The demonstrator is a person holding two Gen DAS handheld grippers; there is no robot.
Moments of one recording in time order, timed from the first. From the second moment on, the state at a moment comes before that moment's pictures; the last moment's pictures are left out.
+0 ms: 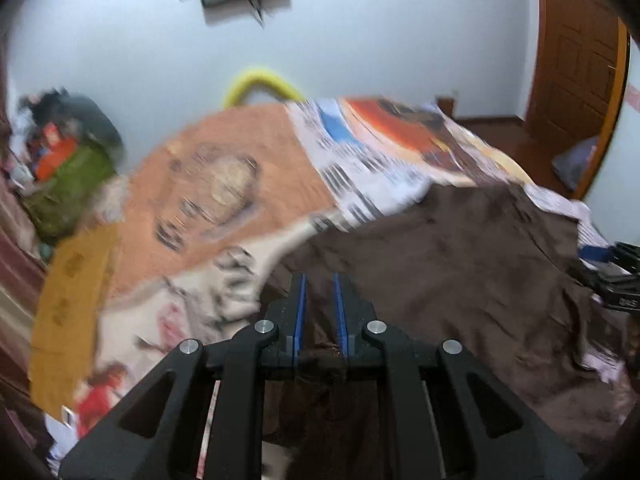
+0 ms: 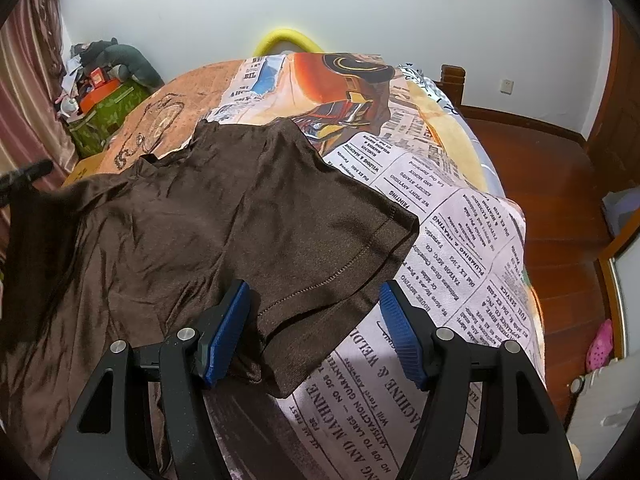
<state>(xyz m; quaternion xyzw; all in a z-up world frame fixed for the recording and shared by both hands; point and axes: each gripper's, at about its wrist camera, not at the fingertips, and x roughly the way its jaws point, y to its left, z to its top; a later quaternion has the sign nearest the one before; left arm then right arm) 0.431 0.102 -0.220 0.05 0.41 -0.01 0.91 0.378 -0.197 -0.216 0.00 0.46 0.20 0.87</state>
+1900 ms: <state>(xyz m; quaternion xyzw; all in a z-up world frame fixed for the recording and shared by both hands) 0.470 0.289 -0.341 -0.20 0.57 0.05 0.79 0.368 -0.183 -0.191 -0.01 0.44 0.18 0.88</state>
